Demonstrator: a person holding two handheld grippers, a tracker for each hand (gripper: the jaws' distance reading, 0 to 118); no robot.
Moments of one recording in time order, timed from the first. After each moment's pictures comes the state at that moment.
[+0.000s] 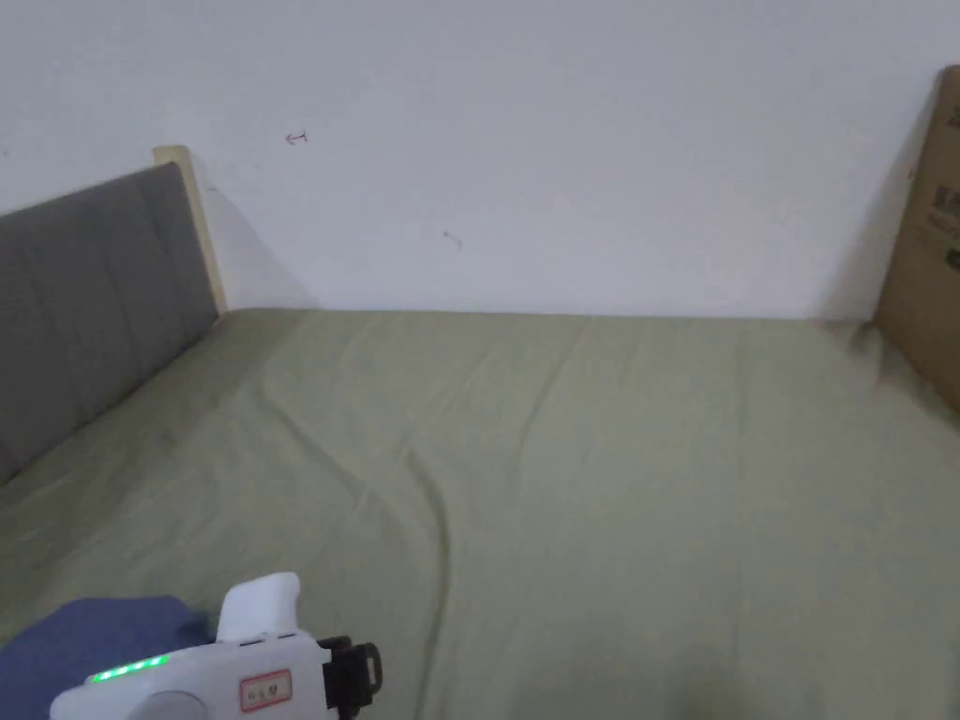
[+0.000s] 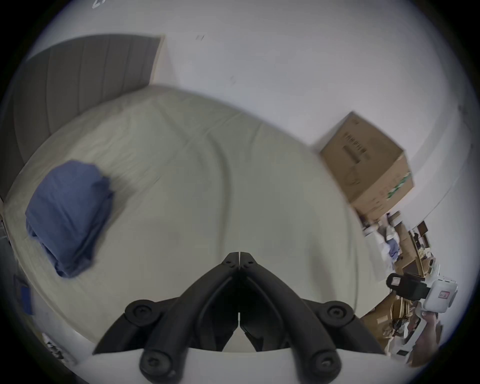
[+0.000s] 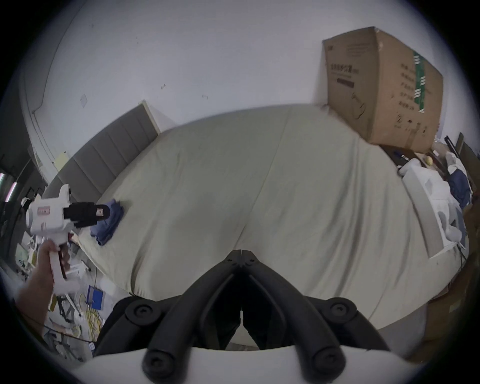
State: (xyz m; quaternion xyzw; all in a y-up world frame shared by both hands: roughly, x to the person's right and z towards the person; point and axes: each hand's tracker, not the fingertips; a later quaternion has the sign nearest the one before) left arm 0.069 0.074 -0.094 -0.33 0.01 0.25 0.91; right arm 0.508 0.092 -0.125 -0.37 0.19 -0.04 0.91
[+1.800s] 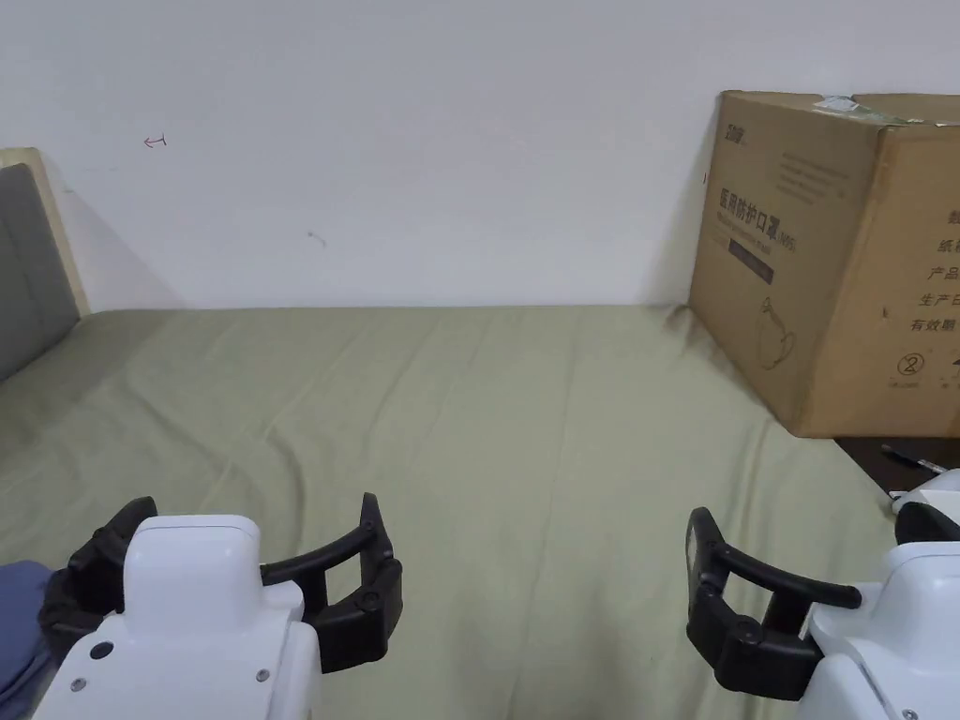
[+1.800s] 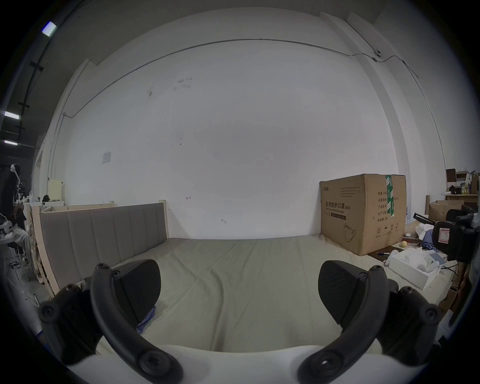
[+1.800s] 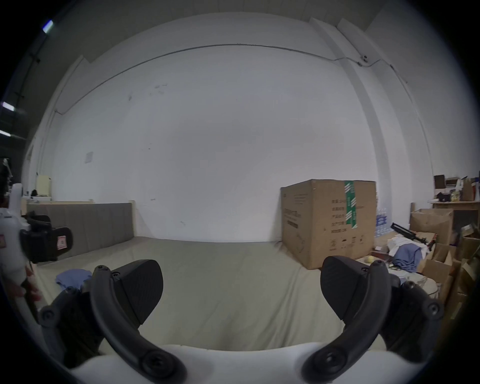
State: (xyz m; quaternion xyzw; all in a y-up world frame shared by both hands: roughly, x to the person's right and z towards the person) left arm 0.242 0.137 0.041 0.01 0.12 -0.01 0.99; right arm 0.541 0.134 0.005 0.04 0.09 0.00 1.00
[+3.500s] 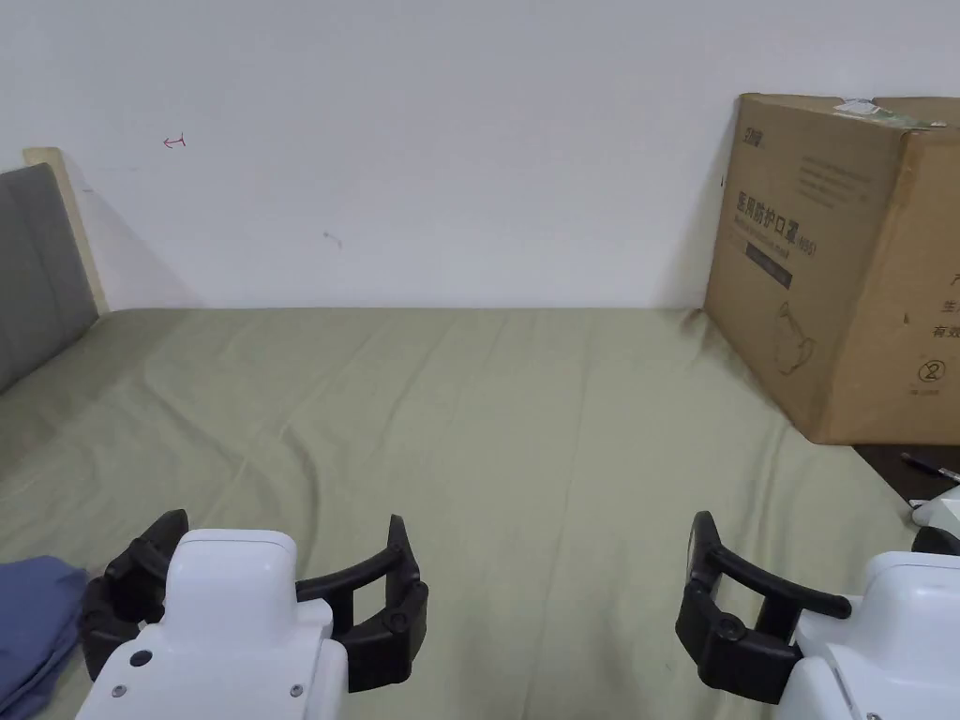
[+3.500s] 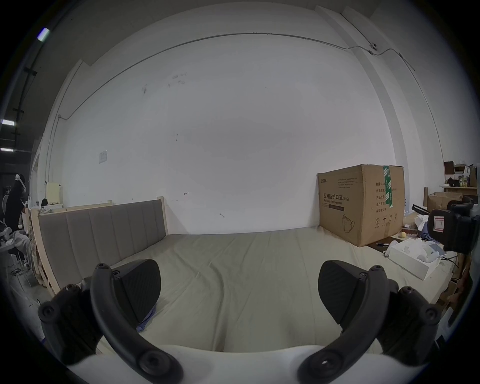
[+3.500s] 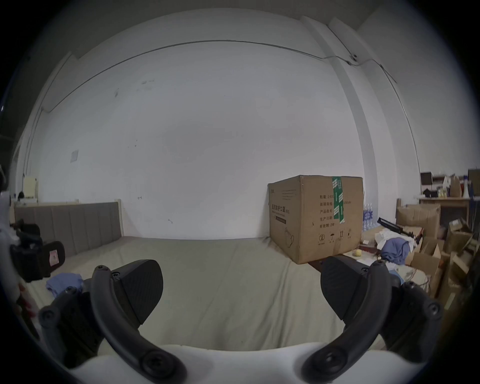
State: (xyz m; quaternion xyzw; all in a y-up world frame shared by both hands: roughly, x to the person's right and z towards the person) left arm 0.243 0.130 0.041 -0.01 0.12 -0.02 0.99; right arm 0.516 0.124 0.007 0.03 0.03 0.01 1.00
